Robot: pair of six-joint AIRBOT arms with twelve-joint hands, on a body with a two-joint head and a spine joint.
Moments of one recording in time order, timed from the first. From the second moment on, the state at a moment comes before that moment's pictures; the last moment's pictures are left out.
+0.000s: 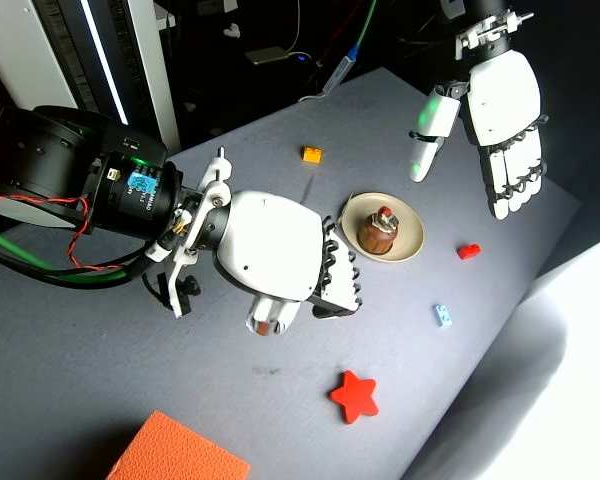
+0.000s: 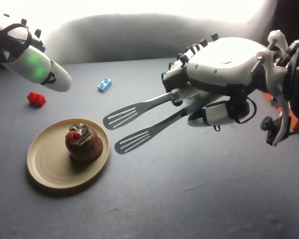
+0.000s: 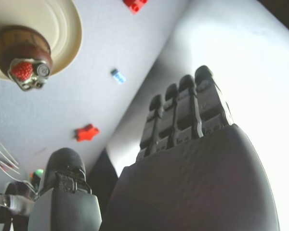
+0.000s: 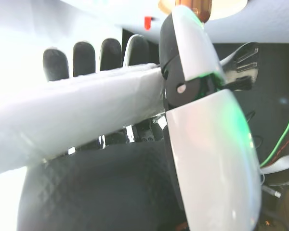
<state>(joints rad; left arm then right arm) -0.14 -0.92 1.06 0.69 0.87 0.40 -0.29 -1.14 1.07 0.30 0.17 -1.27</state>
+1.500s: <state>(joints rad) -0.14 -0.91 1.06 0.69 0.87 0.40 -0.54 -1.21 1.11 0.31 0.32 -1.31</state>
